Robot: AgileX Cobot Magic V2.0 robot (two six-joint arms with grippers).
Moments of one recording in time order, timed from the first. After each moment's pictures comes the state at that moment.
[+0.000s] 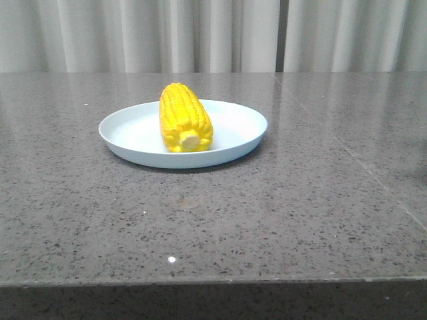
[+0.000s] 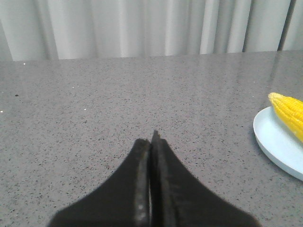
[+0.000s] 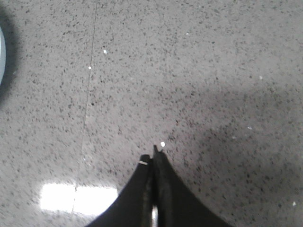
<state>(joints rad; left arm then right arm) -0.05 0.28 -0.40 -0.10 0.38 0.13 0.19 1.03 -0.84 0.00 0.76 0.23</state>
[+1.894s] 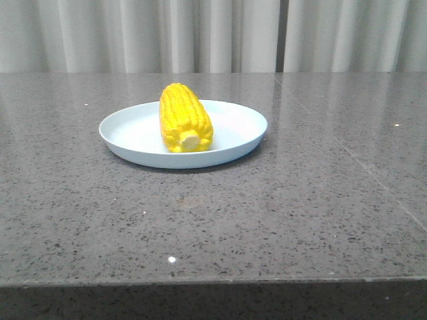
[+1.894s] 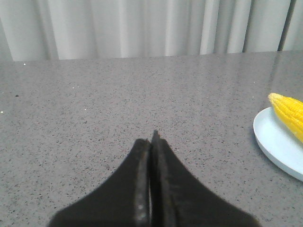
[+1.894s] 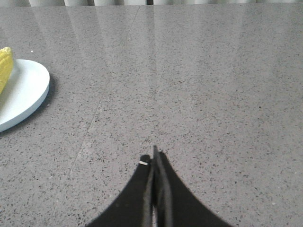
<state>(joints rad) -0.05 0.28 -0.40 -0.10 0.37 0.13 0.19 0.22 -0.41 -0.10 0.60 0.22</state>
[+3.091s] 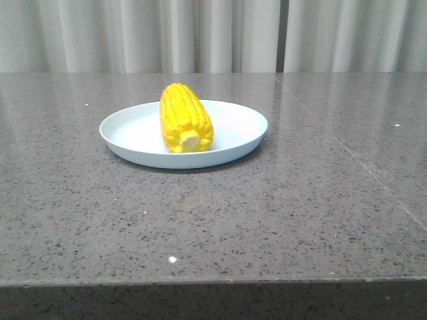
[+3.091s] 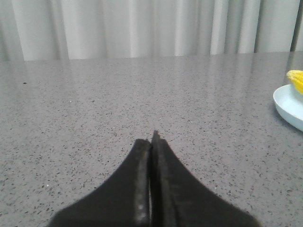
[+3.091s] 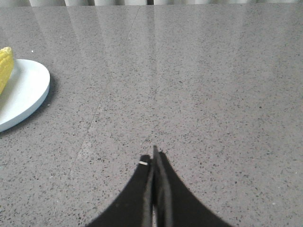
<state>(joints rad) -0.05 0.00 0.00 -0.08 0.13 0.13 0.19 0.22 -0.41 -0.10 0.60 0.22</state>
